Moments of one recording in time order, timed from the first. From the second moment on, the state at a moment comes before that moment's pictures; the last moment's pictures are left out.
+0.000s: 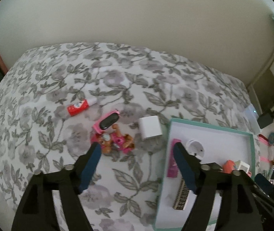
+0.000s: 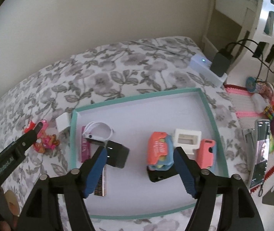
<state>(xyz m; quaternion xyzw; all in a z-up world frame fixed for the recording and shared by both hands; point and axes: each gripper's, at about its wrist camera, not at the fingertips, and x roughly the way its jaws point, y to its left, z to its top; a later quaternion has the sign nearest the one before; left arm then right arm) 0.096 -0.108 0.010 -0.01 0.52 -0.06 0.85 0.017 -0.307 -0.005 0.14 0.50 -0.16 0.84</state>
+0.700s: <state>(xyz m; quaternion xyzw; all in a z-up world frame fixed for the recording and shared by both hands) 0.101 -0.097 0.009 0.02 0.50 -0.03 0.86 0.021 -0.301 -0.009 0.14 0.50 -0.15 0.84</state>
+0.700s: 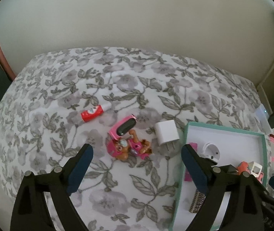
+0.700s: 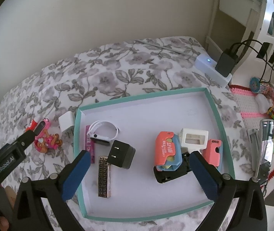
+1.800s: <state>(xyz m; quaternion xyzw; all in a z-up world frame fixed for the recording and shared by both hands) 0.138 0.032 -0.002 -0.07 0.50 0.03 0.86 0.073 -0.201 -0.023 0.14 0.48 0.01 0.87</state>
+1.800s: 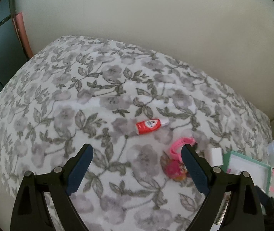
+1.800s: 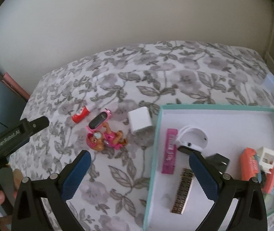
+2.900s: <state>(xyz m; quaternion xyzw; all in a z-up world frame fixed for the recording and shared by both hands) 0.212 0.062 -0.082 -0.03 0.54 -0.08 0.84 0.173 -0.115 -0.070 0.00 0.52 0.13 0.84</state>
